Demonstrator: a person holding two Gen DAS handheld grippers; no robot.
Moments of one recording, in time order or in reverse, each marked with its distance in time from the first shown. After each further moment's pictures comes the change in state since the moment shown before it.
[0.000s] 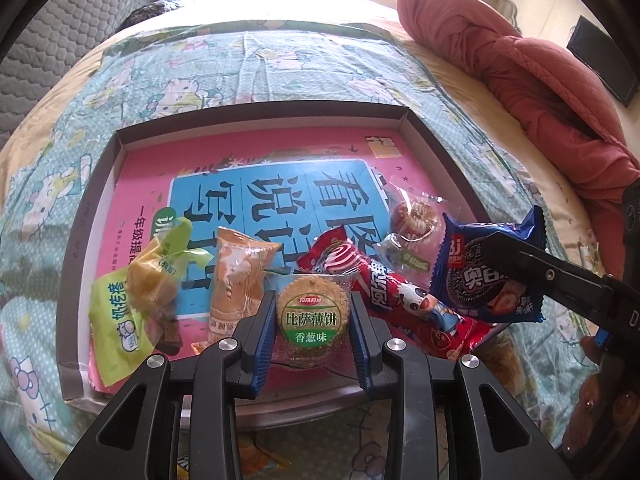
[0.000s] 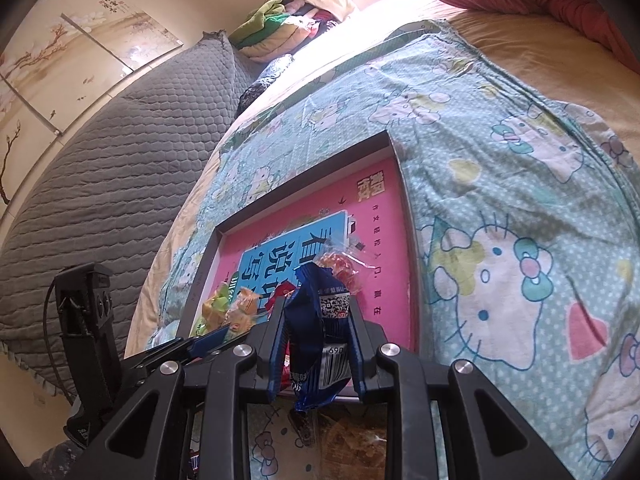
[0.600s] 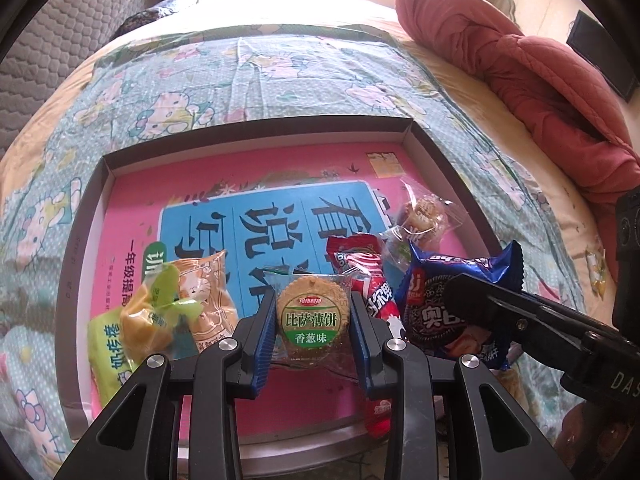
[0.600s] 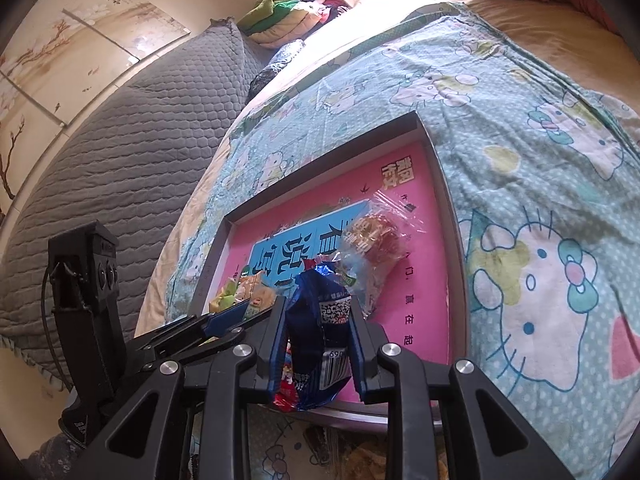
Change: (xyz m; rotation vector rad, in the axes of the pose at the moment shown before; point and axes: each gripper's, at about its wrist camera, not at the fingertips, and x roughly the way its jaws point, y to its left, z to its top) left arm 0.012 -0.004 0.025 0.024 -0.005 0.019; right arm 0.026 0.006 0.004 0.000 0.050 0.047
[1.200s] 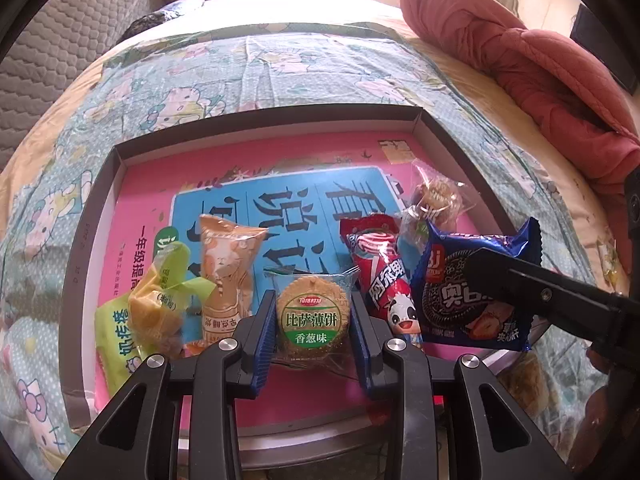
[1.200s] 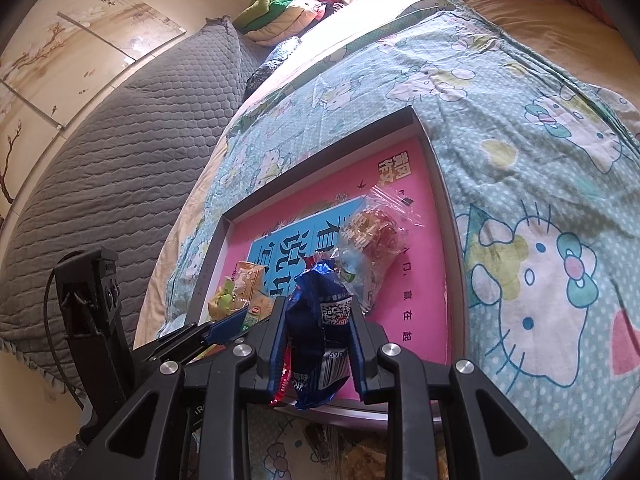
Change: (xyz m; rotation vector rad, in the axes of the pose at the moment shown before) left arm 0.001 0.003 -0.015 0.009 -0.007 0.041; right arm 0.002 0.000 0.000 0.012 0.012 -0.004
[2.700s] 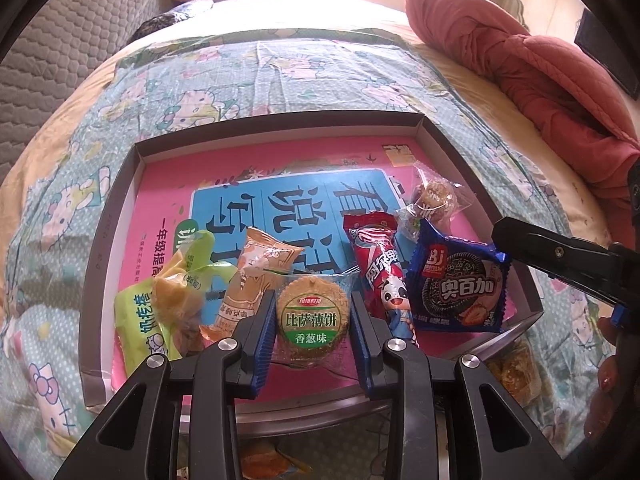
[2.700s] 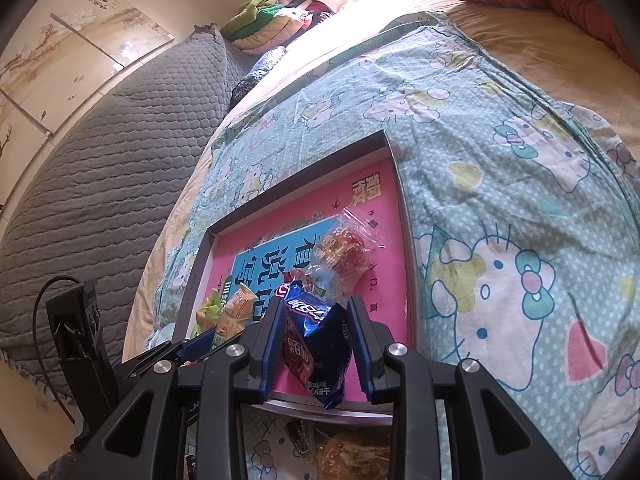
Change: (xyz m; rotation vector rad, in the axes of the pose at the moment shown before) left arm -0.018 0.003 -0.005 -0.023 -0.010 0.013; right arm -0.024 -0.004 0.007 0.008 -0.032 -0.067
